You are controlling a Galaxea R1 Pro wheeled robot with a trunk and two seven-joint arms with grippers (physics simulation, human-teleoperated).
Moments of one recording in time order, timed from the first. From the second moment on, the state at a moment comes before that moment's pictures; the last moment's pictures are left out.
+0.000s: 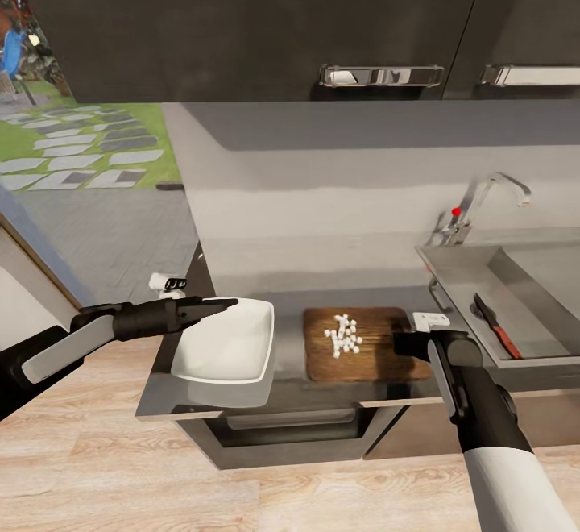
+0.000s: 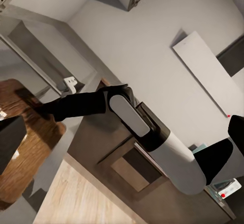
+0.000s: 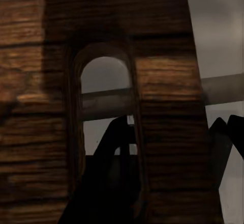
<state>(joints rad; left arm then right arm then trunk) -0.98 0.70 -0.98 -1.31 1.51 0.39 -0.94 -0.62 -0.04 -0.13 -1.26 0.09 0.95 0.11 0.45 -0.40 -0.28</state>
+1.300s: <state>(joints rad) -0.98 0.70 -0.98 -1.31 1.51 0.39 -0.94 -0.62 -0.04 -0.13 -1.26 0.08 0.96 0.11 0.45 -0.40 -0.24</state>
